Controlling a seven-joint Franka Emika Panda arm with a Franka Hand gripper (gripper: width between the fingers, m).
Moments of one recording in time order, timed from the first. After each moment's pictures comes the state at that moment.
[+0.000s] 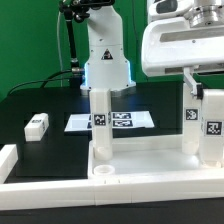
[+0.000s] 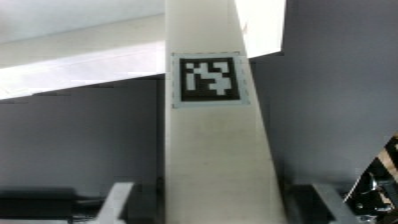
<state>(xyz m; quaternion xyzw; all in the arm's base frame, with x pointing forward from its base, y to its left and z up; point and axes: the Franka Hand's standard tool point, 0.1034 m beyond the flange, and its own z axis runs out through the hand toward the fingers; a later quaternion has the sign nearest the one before) 0.629 0.118 0.131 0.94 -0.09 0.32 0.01</state>
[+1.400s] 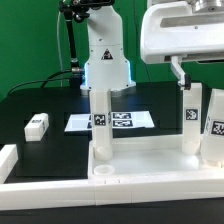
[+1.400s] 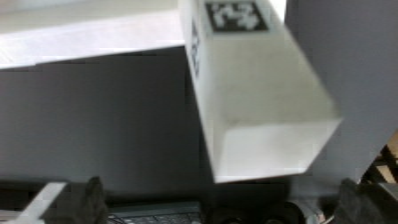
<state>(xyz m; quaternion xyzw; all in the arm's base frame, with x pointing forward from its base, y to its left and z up) 0.644 0.108 0.147 0.96 -0.08 0.28 0.02</state>
